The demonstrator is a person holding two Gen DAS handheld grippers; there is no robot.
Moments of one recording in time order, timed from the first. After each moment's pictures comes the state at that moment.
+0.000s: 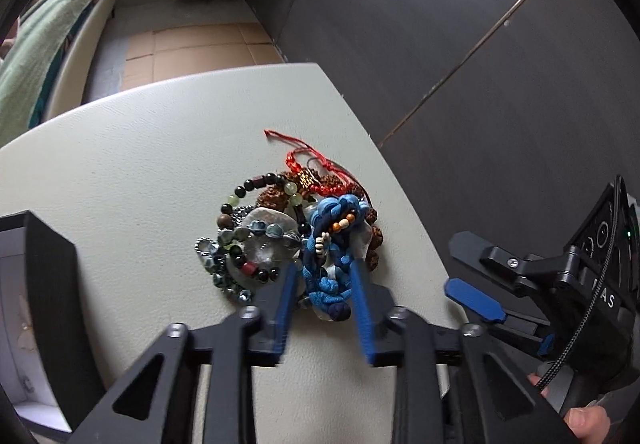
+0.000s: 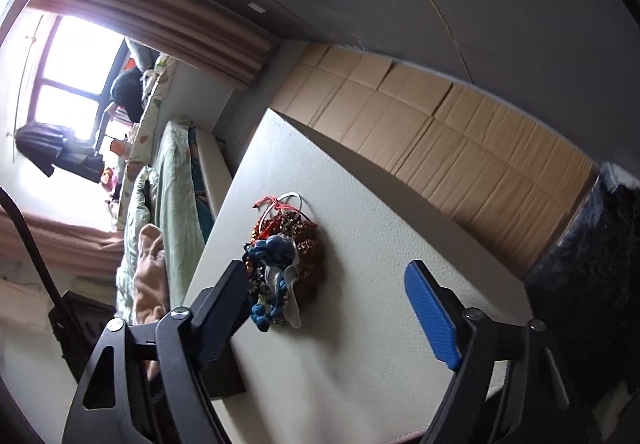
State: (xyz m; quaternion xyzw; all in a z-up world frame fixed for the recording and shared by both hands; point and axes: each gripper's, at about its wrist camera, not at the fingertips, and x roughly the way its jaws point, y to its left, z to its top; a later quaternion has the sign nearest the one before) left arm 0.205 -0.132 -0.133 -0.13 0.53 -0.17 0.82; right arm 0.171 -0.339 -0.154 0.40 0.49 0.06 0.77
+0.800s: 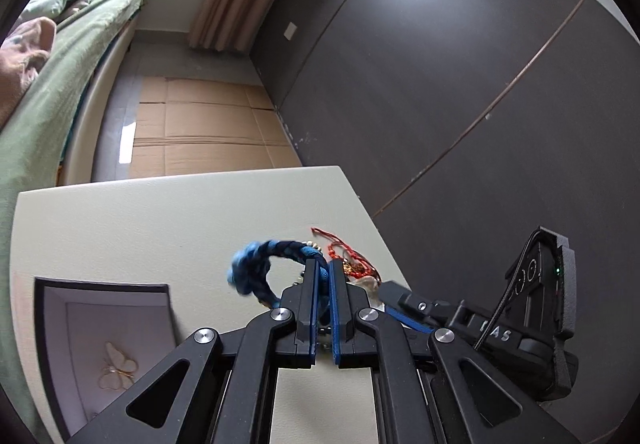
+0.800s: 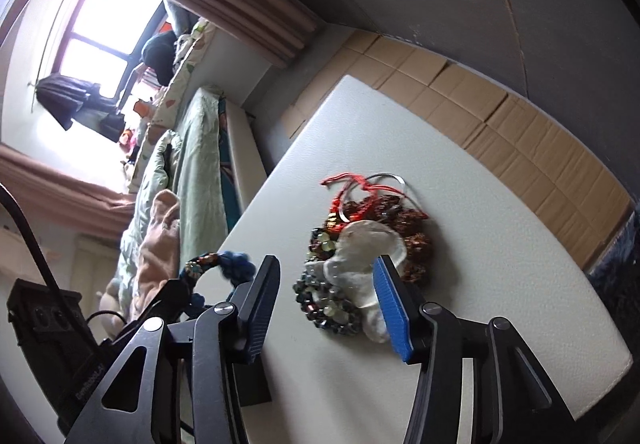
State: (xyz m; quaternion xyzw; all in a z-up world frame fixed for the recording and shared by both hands) left arm 0.192 -0.036 -0.069 -0.20 0.42 -0.17 0.87; right arm 0.199 -0.258 -0.138 0.34 0.47 0.13 0.80
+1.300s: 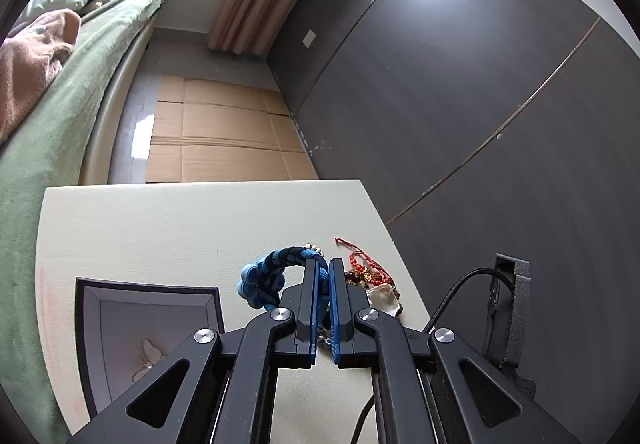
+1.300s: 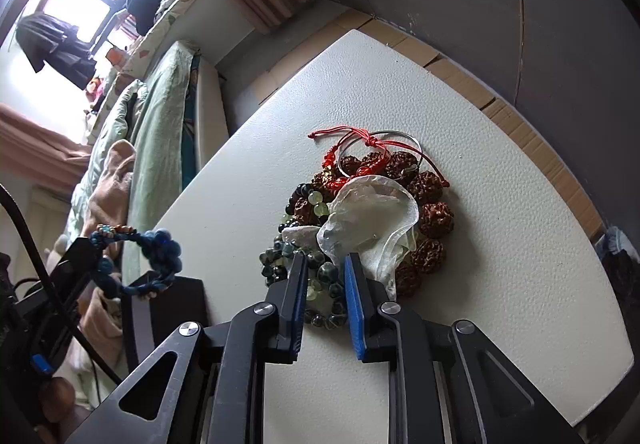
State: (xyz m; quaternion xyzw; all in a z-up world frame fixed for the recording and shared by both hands) left arm 0.187 -0.009 -0.062 -0.22 0.42 -0.15 0.87; right arm 0.206 -0.224 -0.155 0.23 0.52 0.09 0.82
